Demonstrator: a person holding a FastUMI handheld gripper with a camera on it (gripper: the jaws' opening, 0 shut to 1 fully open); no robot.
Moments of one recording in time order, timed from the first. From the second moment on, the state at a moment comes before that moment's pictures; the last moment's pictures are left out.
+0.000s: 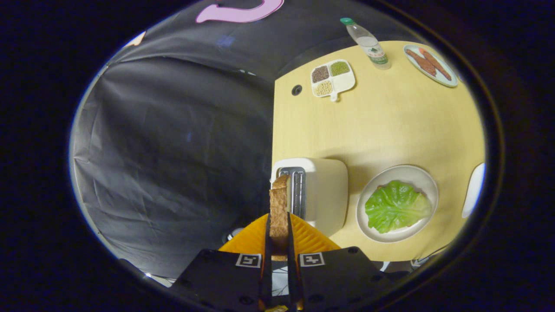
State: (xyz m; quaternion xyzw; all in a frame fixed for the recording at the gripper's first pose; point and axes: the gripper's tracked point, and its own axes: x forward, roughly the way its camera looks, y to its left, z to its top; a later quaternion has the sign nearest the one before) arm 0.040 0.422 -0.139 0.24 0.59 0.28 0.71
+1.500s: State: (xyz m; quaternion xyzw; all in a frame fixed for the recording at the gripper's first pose) arm 0.031 0.260 -0.363 0.11 0.59 0.21 0.77
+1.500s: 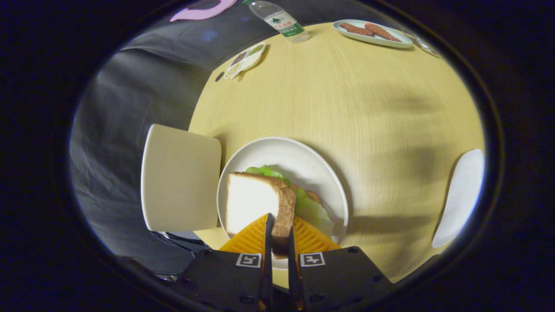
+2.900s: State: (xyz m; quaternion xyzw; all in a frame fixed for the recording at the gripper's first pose) arm 0.048 0.118 -0.129 0.00 0.11 0.05 0.99
